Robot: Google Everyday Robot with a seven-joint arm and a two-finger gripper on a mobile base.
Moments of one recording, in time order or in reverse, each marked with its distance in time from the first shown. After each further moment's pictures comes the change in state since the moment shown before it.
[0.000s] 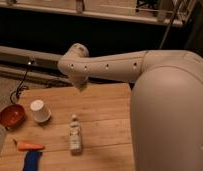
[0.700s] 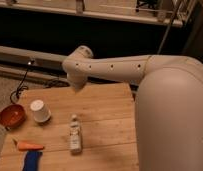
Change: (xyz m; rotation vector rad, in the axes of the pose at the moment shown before) arm -0.021 -0.008 0.019 0.051 -0.139 -0.164
